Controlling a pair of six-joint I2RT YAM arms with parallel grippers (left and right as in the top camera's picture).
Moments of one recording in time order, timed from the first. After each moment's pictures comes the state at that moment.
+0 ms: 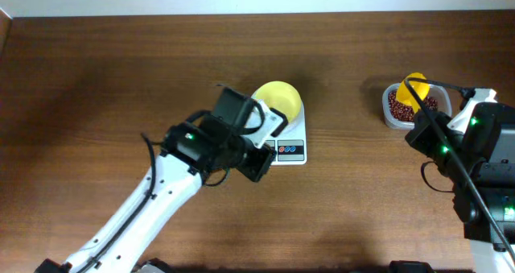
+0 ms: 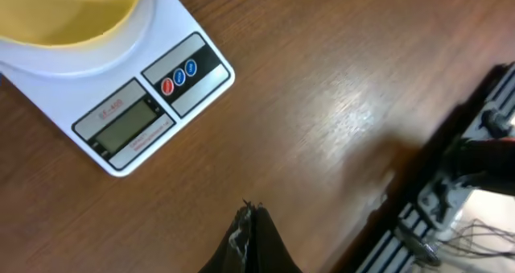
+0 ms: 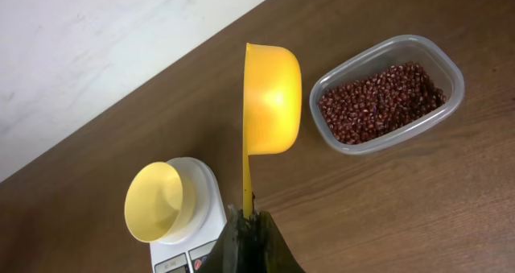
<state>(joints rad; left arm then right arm) -0.56 1.40 1.23 -0.93 0.36 0.02 -0.06 0.95 1.14 -0.84 -0.11 0.53</state>
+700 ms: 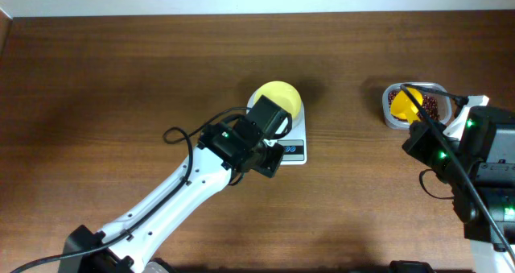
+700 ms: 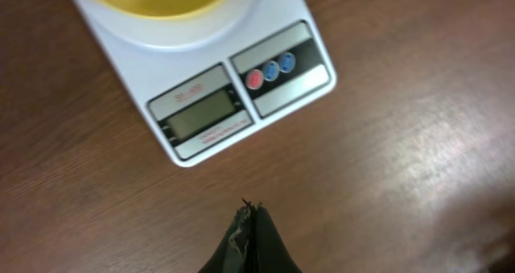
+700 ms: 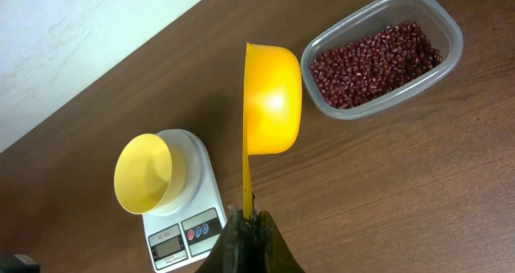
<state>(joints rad) -0.68 1.52 1.23 -0.87 -0.01 -0.20 -0.06 0.95 1.14 -0.93 -0.12 0.53</state>
